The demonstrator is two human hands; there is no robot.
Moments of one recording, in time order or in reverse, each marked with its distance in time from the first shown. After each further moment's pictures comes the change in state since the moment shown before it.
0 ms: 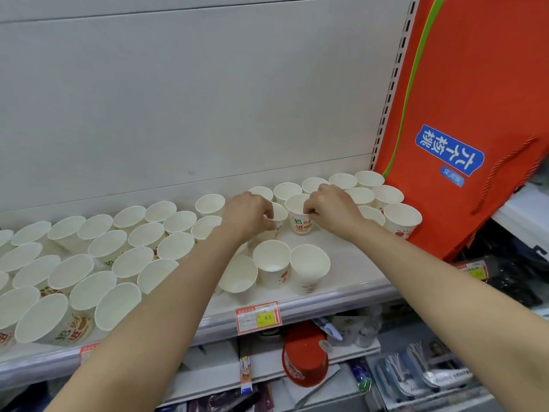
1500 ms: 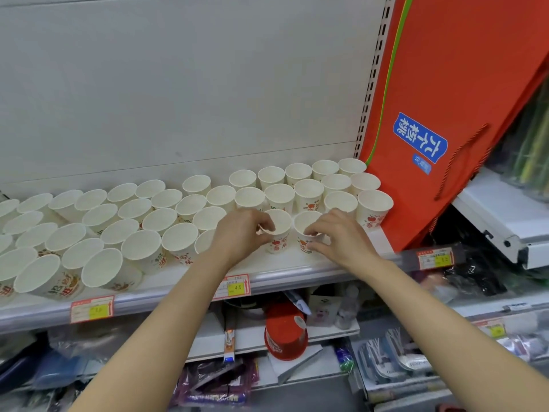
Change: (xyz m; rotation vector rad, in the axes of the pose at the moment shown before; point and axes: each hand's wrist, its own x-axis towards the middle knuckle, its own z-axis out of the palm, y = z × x) left_hand -0.082 0.063 0.008 -0.255 0.017 -0.055; right_hand -0.123 0.017 -0.003 0.357 0.137 -0.059
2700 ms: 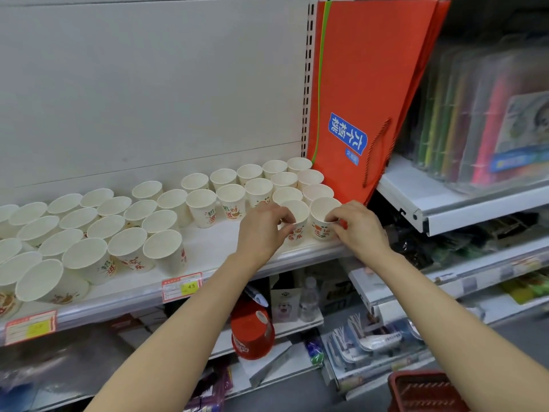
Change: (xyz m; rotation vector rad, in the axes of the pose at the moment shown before) left_hand 0.013 0.111 0.064 -0.106 0.199 0.222; right_hand -0.072 0.058 -0.070 -0.058 0.179 0.261
